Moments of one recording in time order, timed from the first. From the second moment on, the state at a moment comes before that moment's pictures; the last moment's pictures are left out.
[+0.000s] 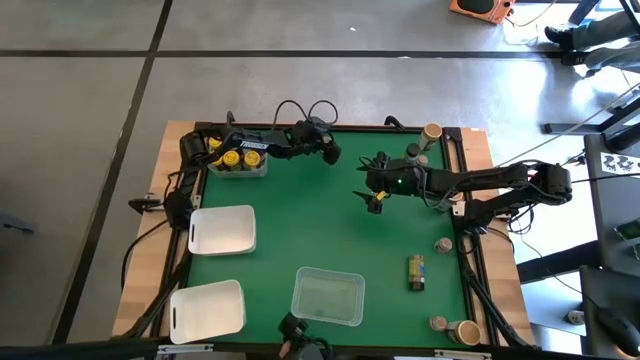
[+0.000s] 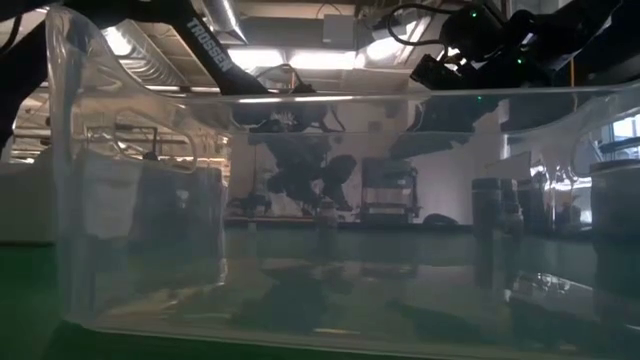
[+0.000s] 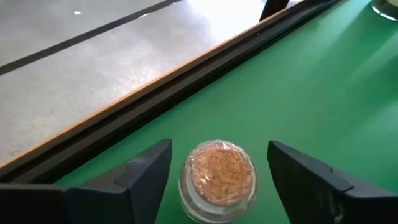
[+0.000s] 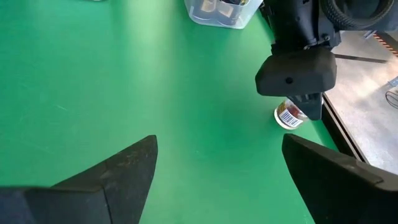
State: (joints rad) left arm 0.51 2.09 1.29 0.11 -0.24 -0.29; right arm -0.21 1.31 0.61 0.18 0.12 -0.27
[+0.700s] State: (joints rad) left arm 0.52 2.09 1.29 0.07 -0.22 -0.24; right arm -0.21 1.31 0.61 0.18 0.12 -0.27
